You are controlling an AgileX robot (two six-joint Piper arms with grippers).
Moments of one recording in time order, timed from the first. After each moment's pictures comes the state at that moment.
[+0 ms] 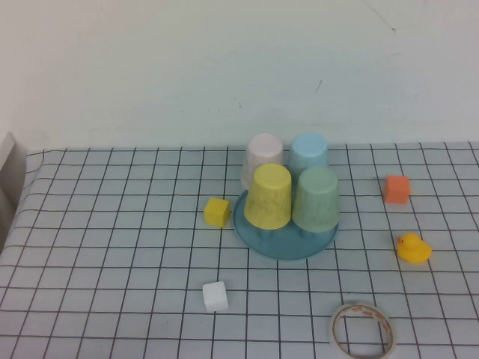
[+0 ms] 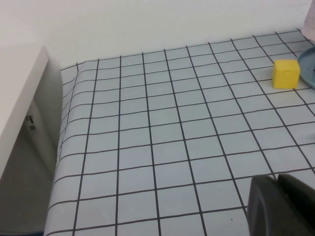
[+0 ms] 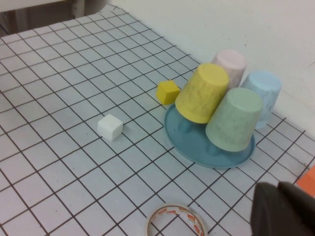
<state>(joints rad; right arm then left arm) 0.87 0.44 -0.47 -0.43 0.54 0.23 -0.09 -0.01 0.02 -0.09 0.35 0.10</state>
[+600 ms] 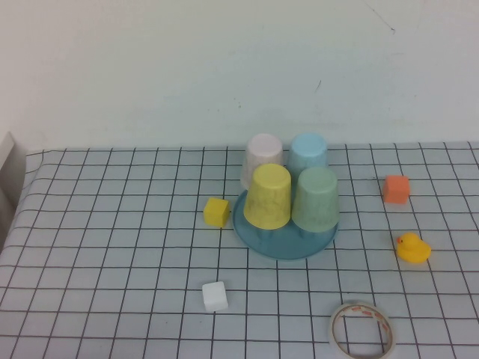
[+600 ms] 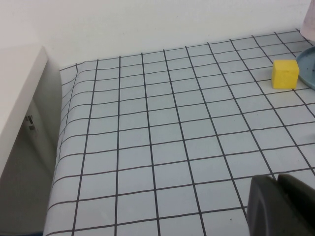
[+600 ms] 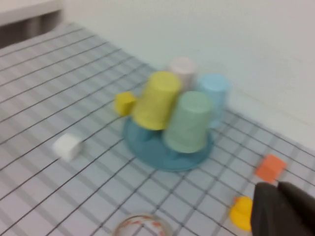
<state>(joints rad) 0.75 0.40 -0.47 -0.43 0.53 0.24 -0.09 -0.01 0.02 -0.09 0.35 0.10</state>
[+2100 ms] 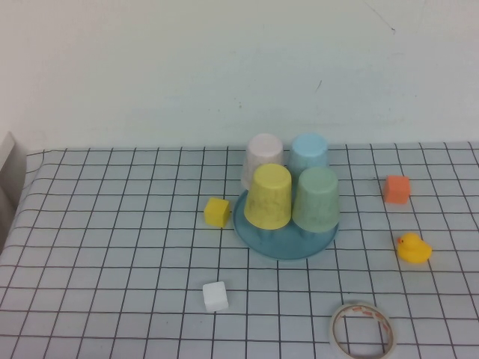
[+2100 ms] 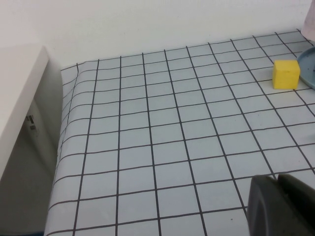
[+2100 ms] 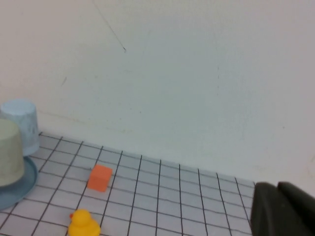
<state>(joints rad) -0.02 0.10 -0.35 -0.01 0.42 -0.25 -0.09 -0.01 0.02 -0.09 0.35 0.10</state>
